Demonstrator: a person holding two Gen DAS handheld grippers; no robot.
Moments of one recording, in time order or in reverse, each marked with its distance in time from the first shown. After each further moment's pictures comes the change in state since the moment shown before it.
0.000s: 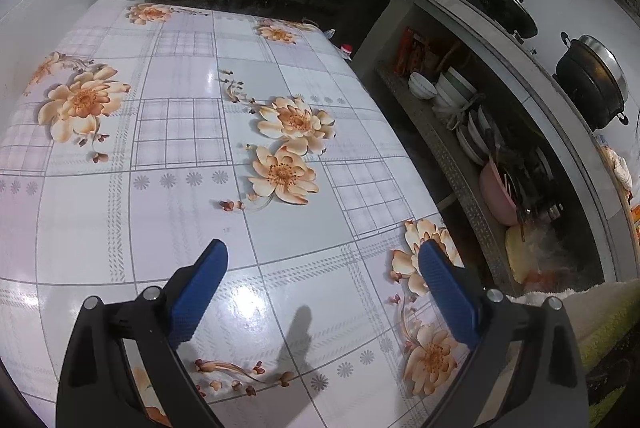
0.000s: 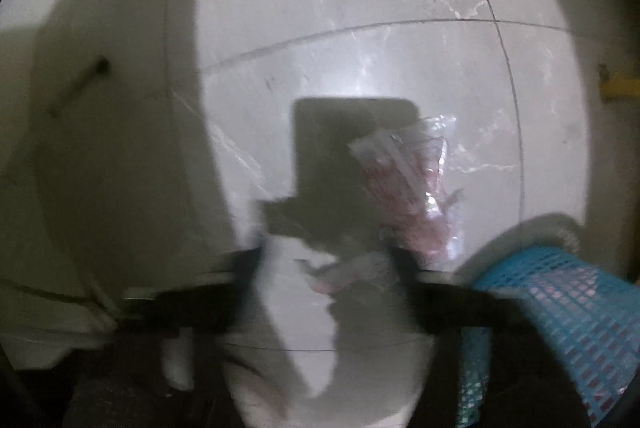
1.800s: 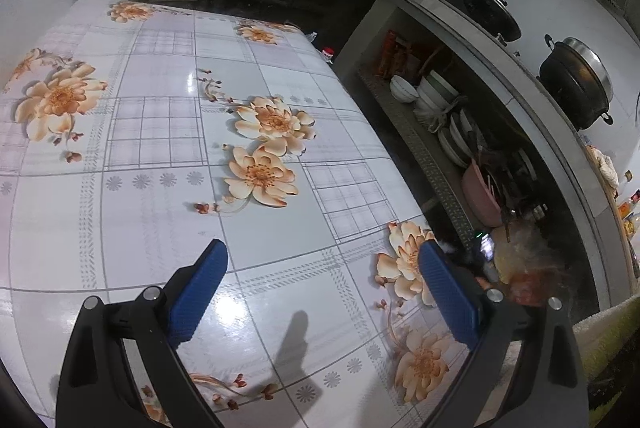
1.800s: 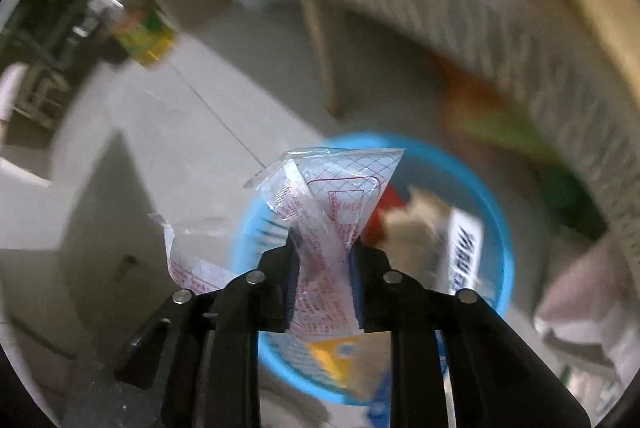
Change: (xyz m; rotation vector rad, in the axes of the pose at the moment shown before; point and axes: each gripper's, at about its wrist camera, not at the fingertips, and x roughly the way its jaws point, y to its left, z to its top) left arm 0.011 0.000 -0.005 -0.003 -0.022 -0.081; right arm -0.164 -0.241 -0.220 0.677 -0.477 -0.025
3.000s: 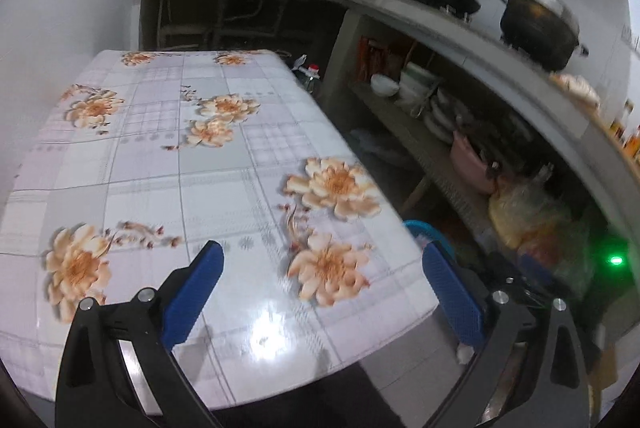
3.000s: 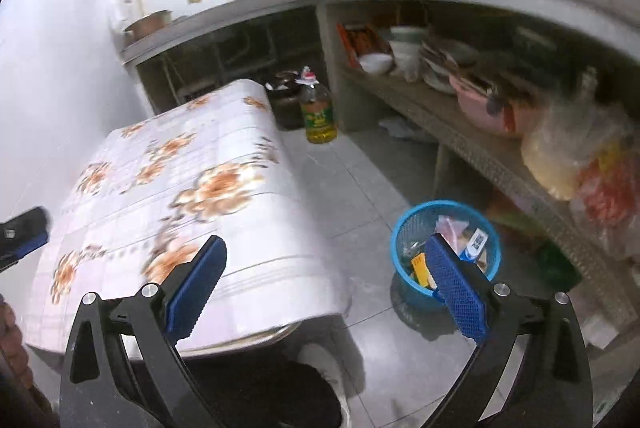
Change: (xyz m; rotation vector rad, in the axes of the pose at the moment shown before) left arm -0.069 -0.154 -0.136 0.159 -0.121 0.187; right arm -0.321 0.087 -0.245 -0.370 -0.559 0.314
